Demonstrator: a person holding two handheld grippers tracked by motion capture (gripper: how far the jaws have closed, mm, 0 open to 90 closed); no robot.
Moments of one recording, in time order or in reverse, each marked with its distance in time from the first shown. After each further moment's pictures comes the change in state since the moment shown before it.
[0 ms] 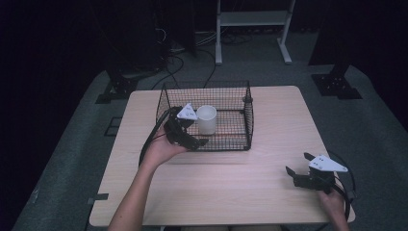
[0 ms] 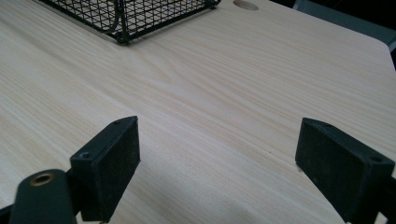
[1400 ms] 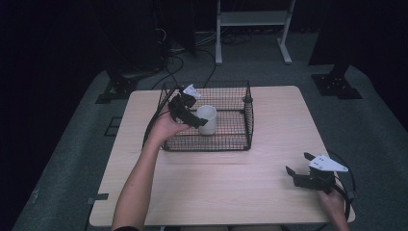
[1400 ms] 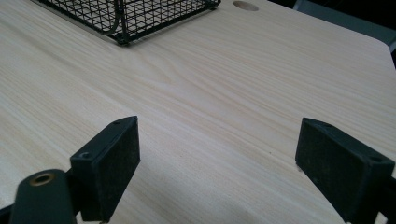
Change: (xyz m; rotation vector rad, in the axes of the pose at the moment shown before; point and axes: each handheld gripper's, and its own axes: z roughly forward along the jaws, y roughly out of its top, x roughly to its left) left arm 0.063 0.027 0.028 0.077 0.026 -0.053; right arm -0.001 0.000 0.000 -0.002 0.003 0.005
